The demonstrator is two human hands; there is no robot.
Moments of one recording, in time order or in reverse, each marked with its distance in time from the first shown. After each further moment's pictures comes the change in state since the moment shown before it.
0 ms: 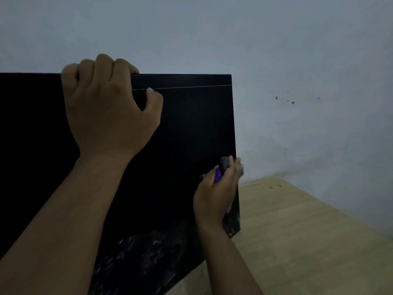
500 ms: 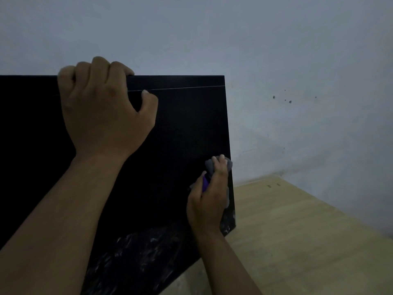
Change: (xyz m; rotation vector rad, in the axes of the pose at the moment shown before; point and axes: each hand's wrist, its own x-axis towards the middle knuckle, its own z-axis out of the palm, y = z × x) left_hand 0.001 -0.001 0.002 0.018 0.003 0.014; right_hand -0.010 0.019 -0.004 -0.032 -0.113 -0.266
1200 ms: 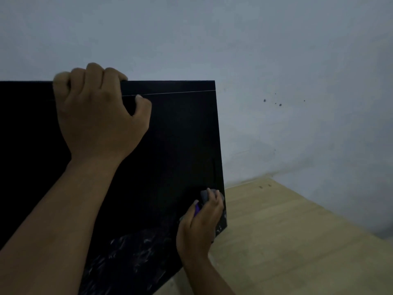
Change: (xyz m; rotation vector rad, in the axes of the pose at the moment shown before) left_hand 0.000 0.001 0.000 -0.001 -0.029 -0.007; right_hand -0.053 0.022 -0.006 -0.190 0.009 0.190
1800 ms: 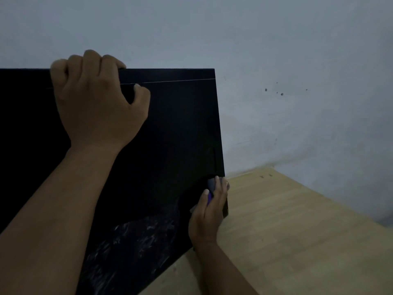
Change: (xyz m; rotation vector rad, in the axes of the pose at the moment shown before) left_hand -0.001 0.000 -0.003 0.000 -0.017 0.013; right_hand 0.009 0.018 -0.008 0.183 -0.039 0.054
